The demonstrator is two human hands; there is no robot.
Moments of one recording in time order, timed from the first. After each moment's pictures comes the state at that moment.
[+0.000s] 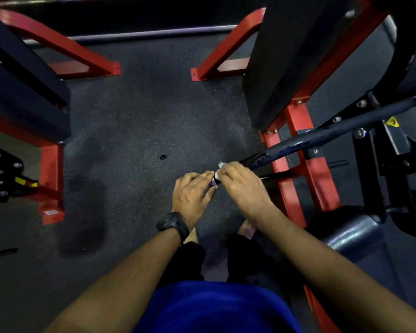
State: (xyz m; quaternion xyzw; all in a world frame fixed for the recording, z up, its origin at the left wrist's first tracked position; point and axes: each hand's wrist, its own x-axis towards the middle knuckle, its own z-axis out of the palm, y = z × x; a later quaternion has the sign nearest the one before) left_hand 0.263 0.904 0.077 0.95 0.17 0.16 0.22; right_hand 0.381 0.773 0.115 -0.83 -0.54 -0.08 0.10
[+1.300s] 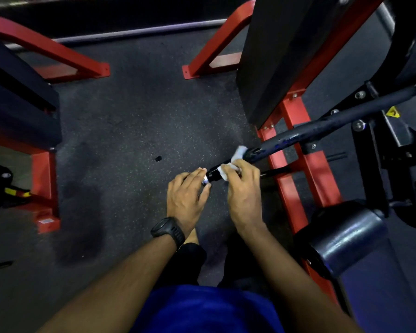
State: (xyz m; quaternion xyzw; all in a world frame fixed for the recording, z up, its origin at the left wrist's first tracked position) left_hand 0.272 0.905 0.075 0.95 0.21 0.14 0.20; right_hand 0.350 0.783 0.112 -0.91 -0.26 -0.04 0.33
